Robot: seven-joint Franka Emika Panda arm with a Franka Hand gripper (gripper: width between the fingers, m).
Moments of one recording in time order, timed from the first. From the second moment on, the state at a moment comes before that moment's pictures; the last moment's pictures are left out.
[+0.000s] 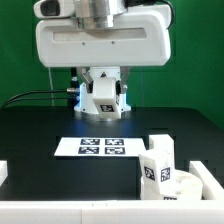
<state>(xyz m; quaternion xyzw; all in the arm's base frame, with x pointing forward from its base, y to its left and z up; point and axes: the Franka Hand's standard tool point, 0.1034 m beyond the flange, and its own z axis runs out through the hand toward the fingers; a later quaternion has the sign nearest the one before) 0.536 -0.023 0.162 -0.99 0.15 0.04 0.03</state>
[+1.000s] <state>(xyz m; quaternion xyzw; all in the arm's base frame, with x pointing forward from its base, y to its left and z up) 0.566 0.069 0.165 -0.98 0.14 -0.16 0.01</state>
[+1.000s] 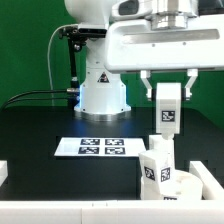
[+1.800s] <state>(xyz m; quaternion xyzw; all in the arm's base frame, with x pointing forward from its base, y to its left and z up) 0.593 0.093 0.152 -0.97 0.11 -0.22 0.00</state>
